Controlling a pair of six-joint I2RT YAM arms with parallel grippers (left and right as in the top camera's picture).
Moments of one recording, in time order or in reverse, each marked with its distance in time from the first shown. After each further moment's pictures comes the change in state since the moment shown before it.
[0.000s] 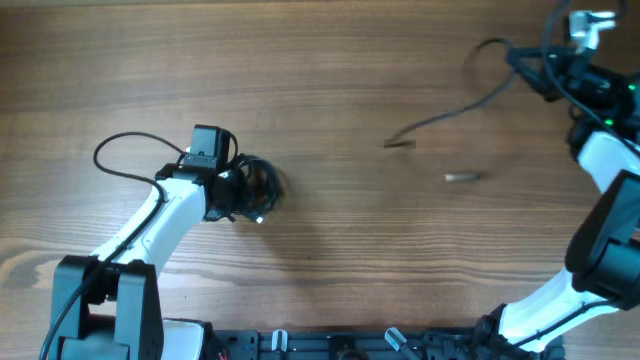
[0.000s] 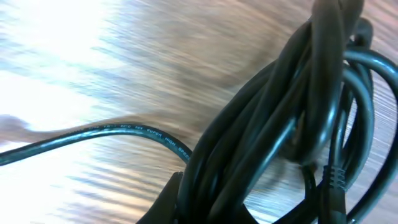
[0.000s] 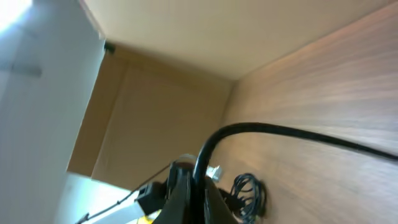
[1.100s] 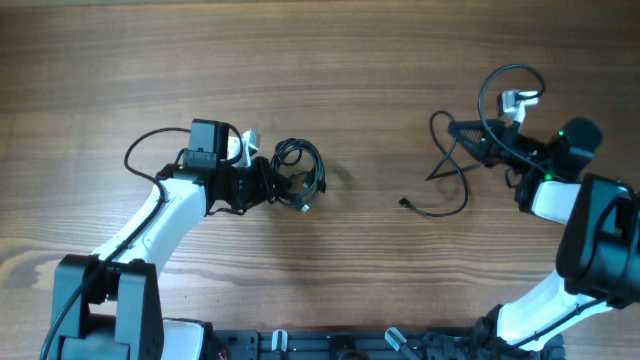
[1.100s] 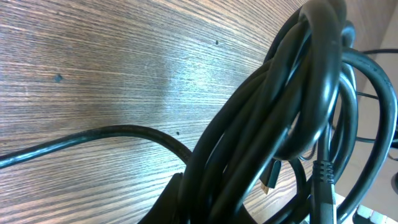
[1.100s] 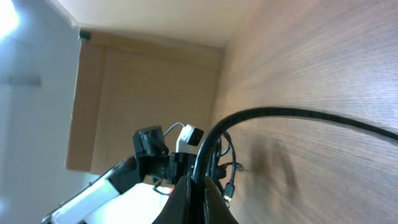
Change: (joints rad) left arm 0.000 0.002 -0.004 0.176 0.617 0.058; right arm 0.121 -0.020 -0.469 -0.273 0.083 -0.537
